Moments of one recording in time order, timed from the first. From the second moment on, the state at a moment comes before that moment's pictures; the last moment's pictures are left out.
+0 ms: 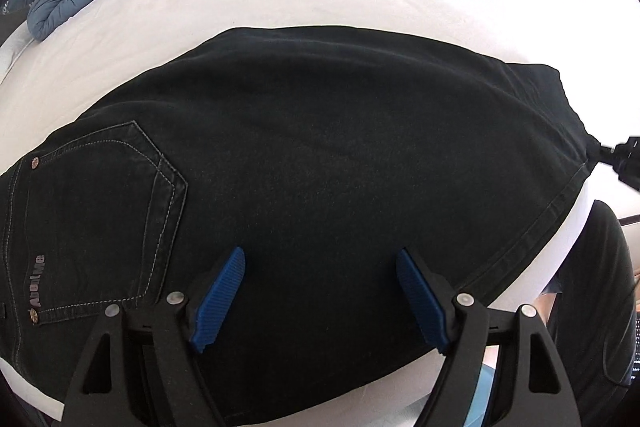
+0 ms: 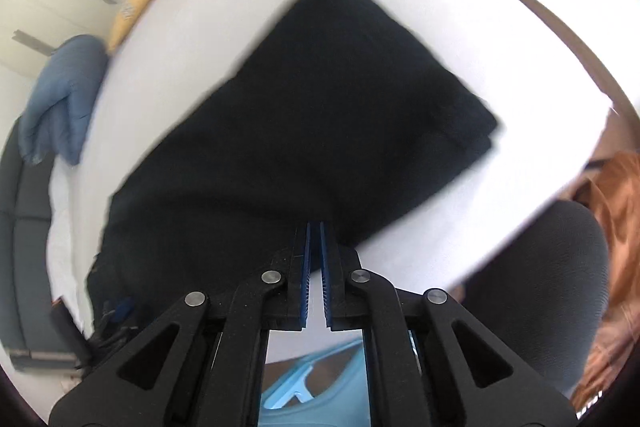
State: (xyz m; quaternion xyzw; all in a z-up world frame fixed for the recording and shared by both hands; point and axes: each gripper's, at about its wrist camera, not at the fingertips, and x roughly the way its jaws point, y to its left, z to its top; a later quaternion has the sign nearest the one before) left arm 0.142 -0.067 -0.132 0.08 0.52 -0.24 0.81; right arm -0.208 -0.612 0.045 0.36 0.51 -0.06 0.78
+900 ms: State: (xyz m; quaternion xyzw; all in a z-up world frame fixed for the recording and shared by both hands) left arm 0.125 -0.080 -0.106 0.08 0.50 -0.21 0.83; right arm -0.167 -0.569 0.033 0.41 0.47 0.18 0.76
